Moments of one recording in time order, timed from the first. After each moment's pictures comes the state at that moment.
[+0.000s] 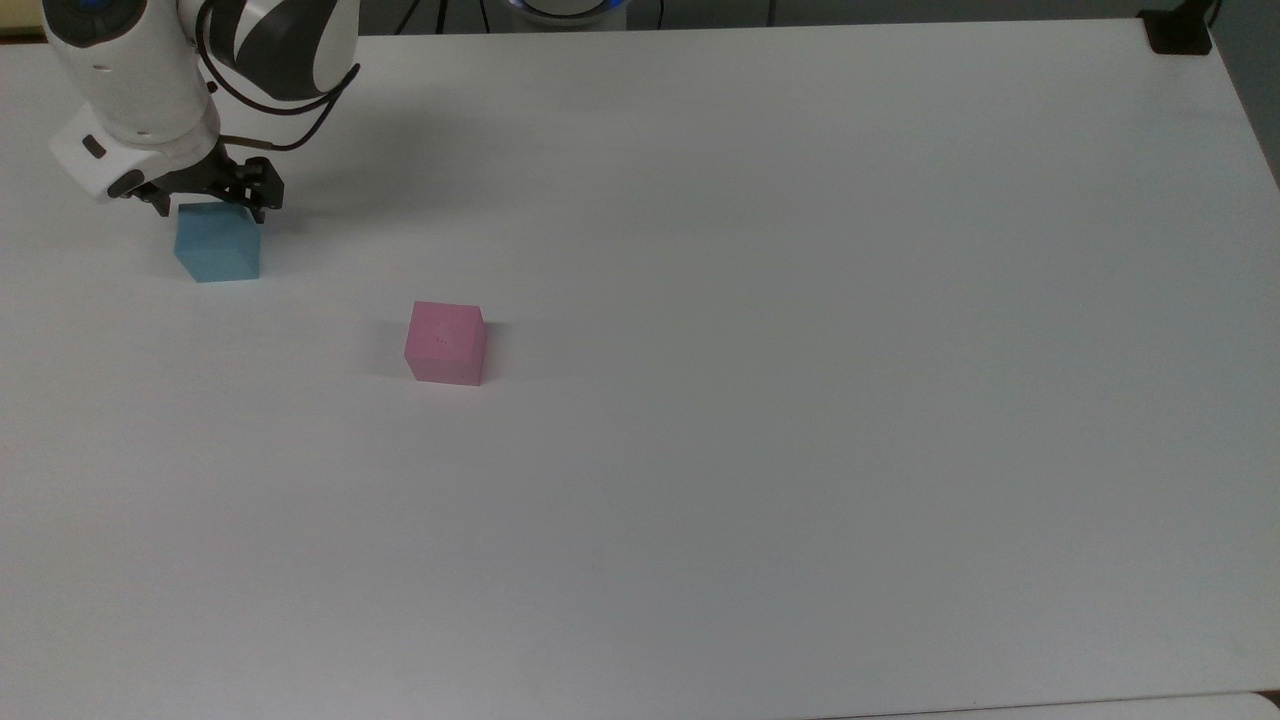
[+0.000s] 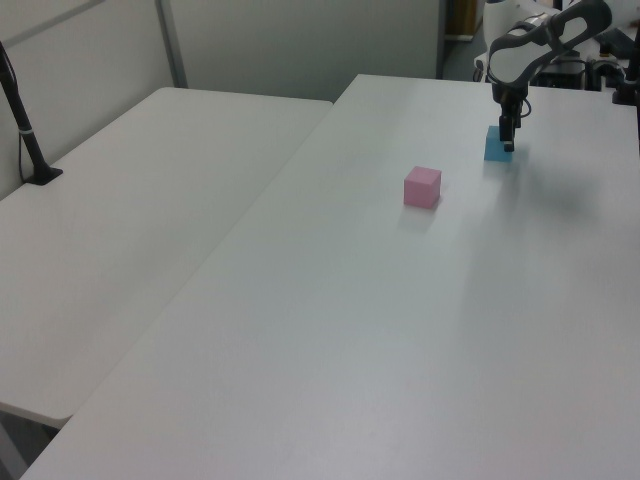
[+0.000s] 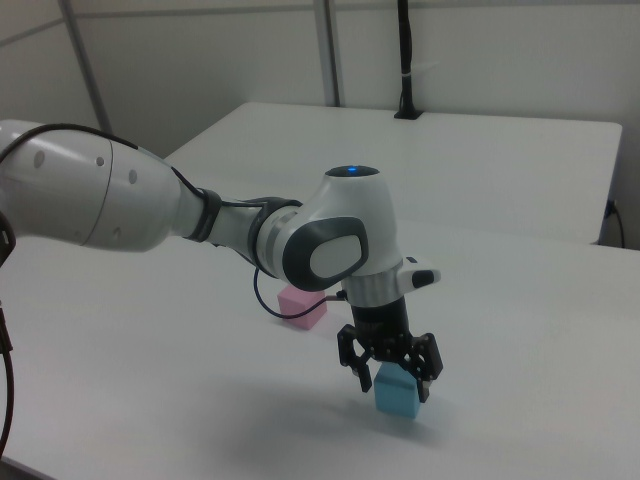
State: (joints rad) arm -0.04 0.38 -0.48 -1.86 -0.08 2.18 -0.49
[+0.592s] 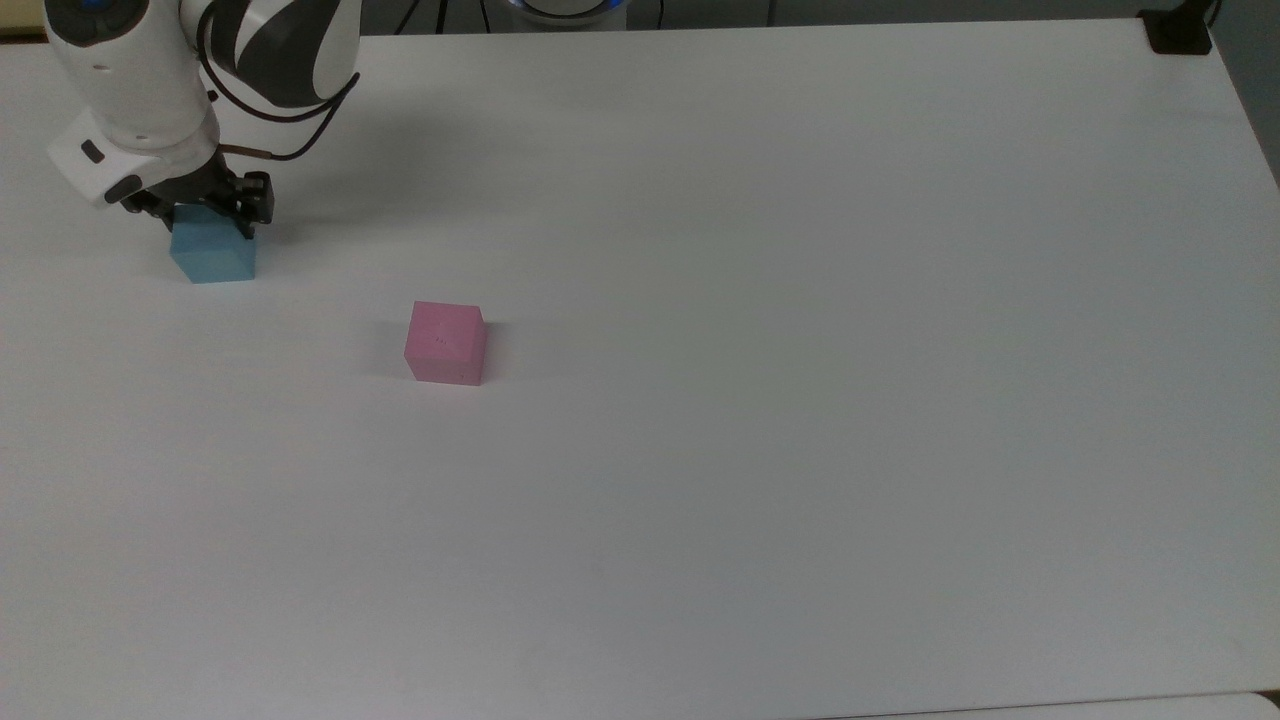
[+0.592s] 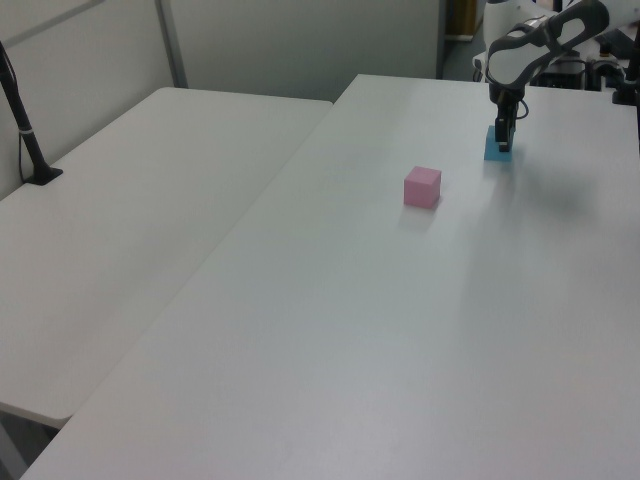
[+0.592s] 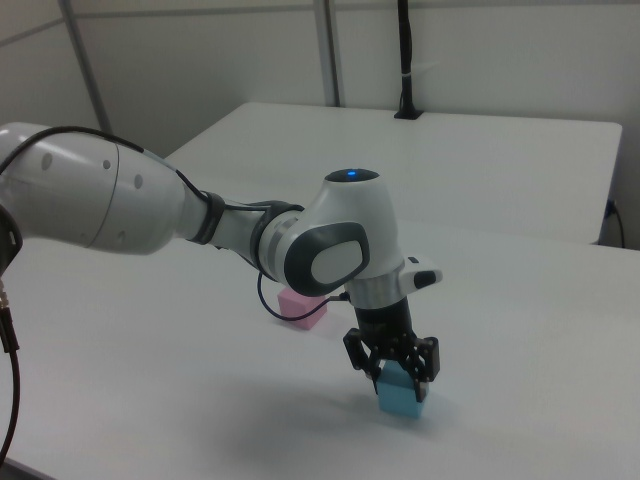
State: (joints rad) arm -0.03 0.40 -0.48 -1.86 -0.05 2.24 -0.49
